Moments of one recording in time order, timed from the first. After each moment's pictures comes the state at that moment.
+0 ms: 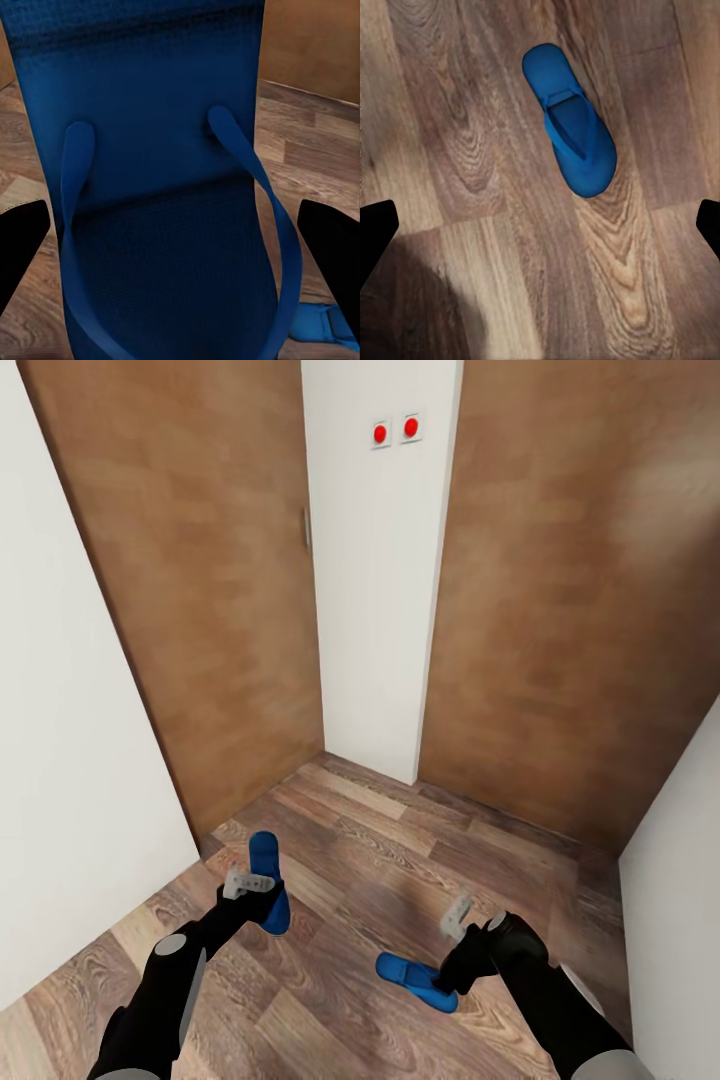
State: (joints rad) left arm -0.42 -0.11 0.34 -1.02 -0.31 0.08 -0.54; right arm -0.45 -0.05 0.18 -1.04 0.67 0.67 0.79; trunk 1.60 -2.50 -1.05
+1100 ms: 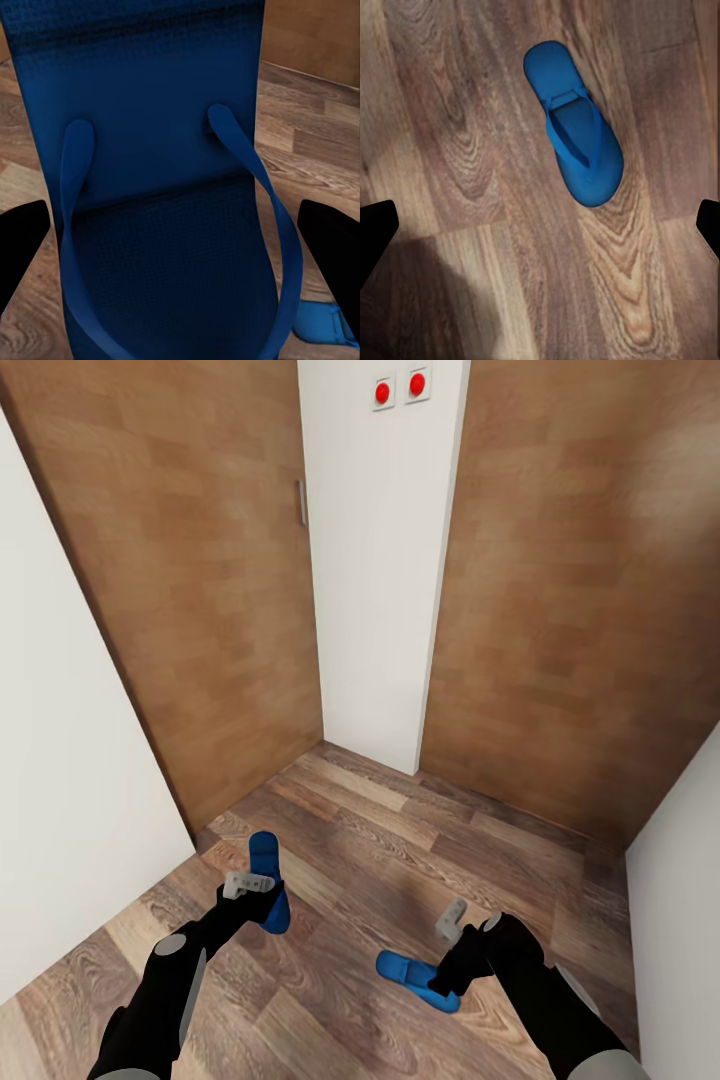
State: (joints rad) left arm -0.42 -0.11 0.34 -1.02 -0.31 0.08 -0.54; right arm -0.45 -0.04 0.19 -1.04 0.68 0.67 0.79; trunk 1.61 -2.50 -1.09
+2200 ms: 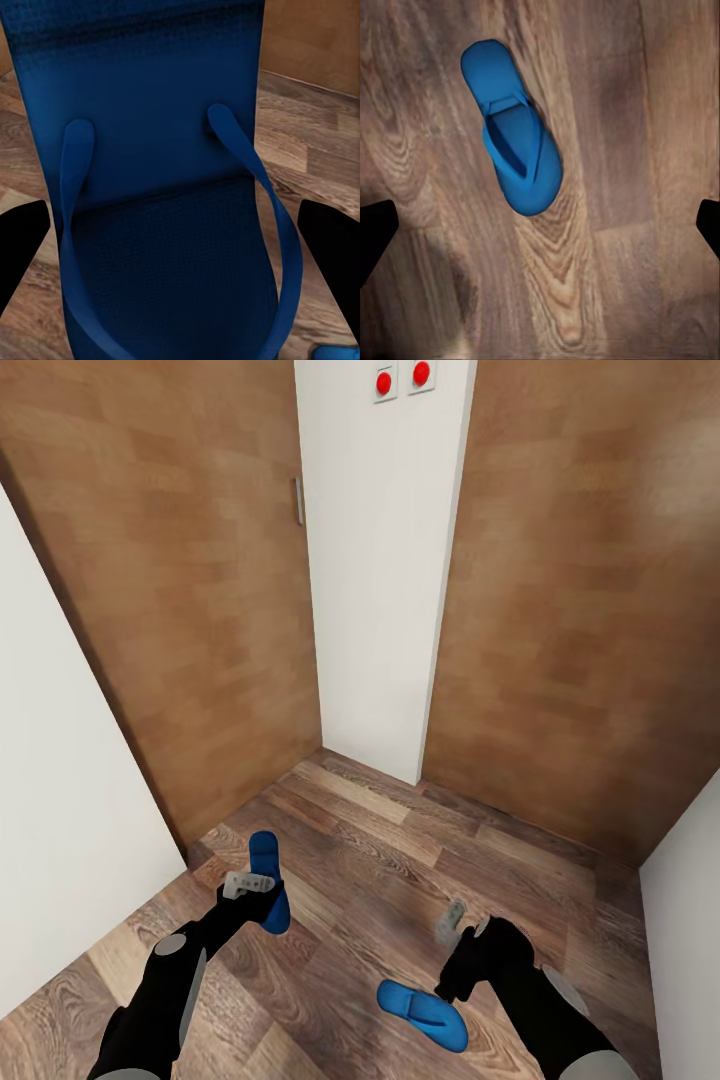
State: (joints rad) left arm -0.42 -0.11 0.34 -1.02 -0.31 0.08 -0.54; right arm -0.45 -0.02 0.19 -1.02 0.83 0.68 0.79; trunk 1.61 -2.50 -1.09
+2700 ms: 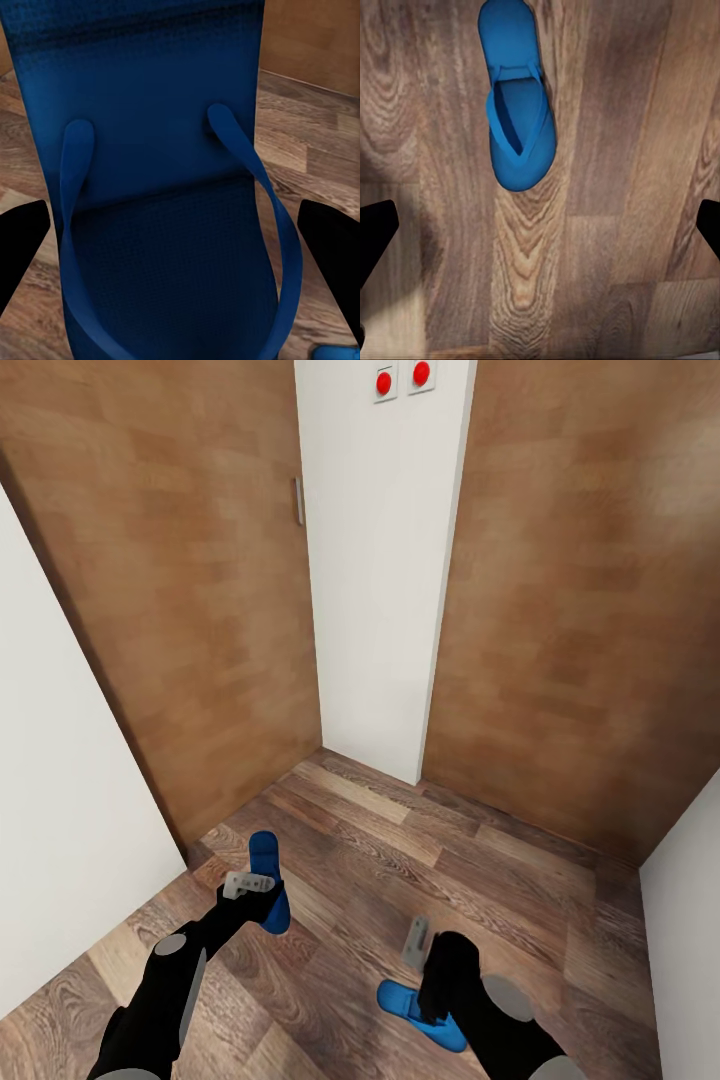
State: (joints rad) left arm -0.42 -0.11 0.34 -1.02 -0.31 0.08 -0.54; right arm -0.45 0.07 0.38 -0.97 1.09 0.74 0.79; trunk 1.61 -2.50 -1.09
